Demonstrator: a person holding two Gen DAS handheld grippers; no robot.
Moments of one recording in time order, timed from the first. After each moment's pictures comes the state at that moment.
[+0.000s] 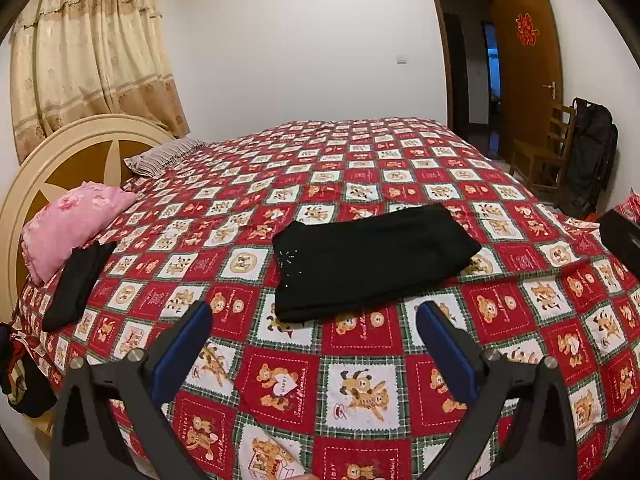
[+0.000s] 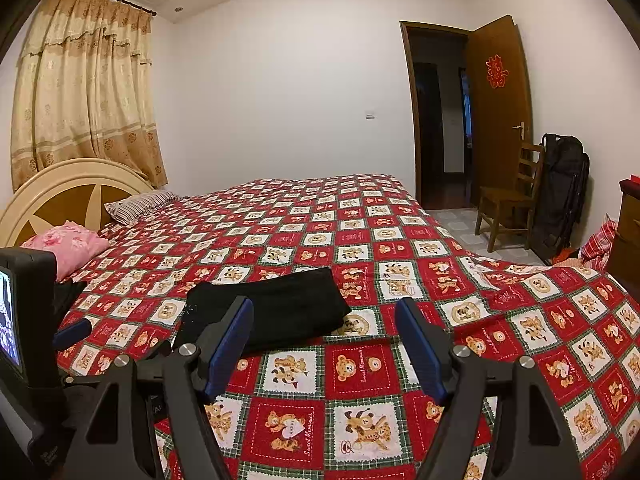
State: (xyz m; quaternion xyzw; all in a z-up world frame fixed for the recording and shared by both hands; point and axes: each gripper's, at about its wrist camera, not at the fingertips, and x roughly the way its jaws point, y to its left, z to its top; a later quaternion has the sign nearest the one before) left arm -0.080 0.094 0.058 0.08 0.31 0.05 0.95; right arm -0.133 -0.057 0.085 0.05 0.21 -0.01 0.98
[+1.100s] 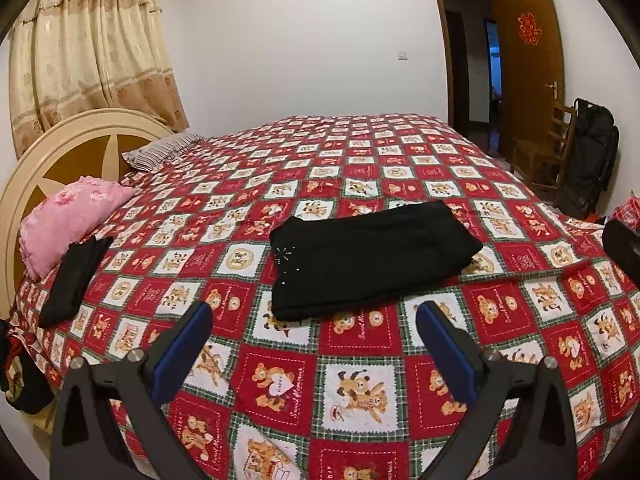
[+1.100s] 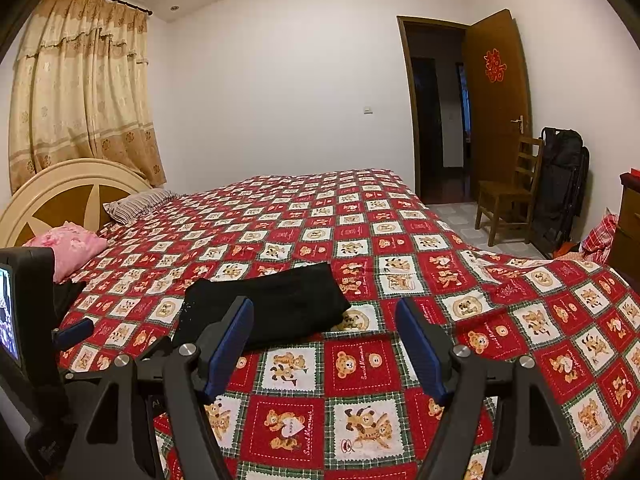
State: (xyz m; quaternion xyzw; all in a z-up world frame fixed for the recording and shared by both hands) left arm -0.075 0.096 0.054 0.07 0.32 0.04 0.94; right arm -0.130 -0.054 0.079 0.05 0.22 -0.02 0.97
